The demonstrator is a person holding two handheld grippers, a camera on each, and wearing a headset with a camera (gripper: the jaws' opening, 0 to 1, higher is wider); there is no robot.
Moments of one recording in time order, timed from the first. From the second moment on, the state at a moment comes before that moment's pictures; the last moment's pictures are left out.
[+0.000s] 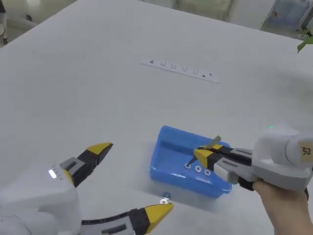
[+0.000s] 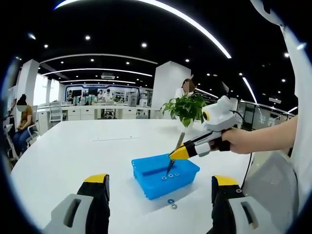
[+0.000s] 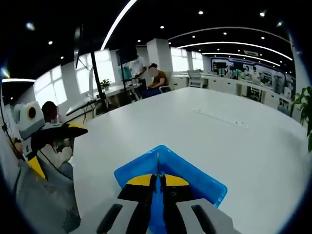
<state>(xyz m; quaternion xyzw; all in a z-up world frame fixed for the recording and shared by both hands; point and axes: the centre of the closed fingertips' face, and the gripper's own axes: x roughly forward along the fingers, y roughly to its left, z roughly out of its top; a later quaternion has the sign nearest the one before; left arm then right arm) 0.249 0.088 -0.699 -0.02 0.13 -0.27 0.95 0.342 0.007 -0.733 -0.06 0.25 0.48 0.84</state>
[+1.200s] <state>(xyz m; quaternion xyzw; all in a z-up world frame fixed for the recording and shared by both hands) 0.248 0.085 -0.701 -0.02 0.14 -0.28 0.95 0.261 0.048 -0.767 -0.13 0.27 0.58 0.76</state>
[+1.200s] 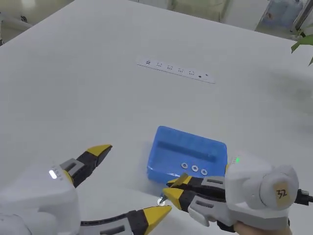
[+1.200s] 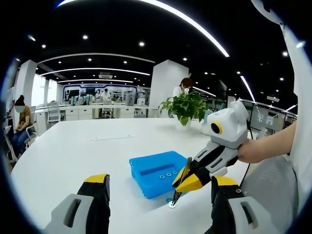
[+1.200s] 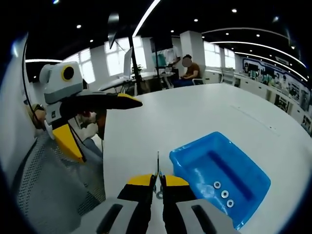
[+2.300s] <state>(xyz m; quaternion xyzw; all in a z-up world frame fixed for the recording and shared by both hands) 0.247 0.082 -0.704 -0.01 0.14 -0.28 0.95 0.260 0.048 -0.740 -0.15 0.23 0.59 0.76</state>
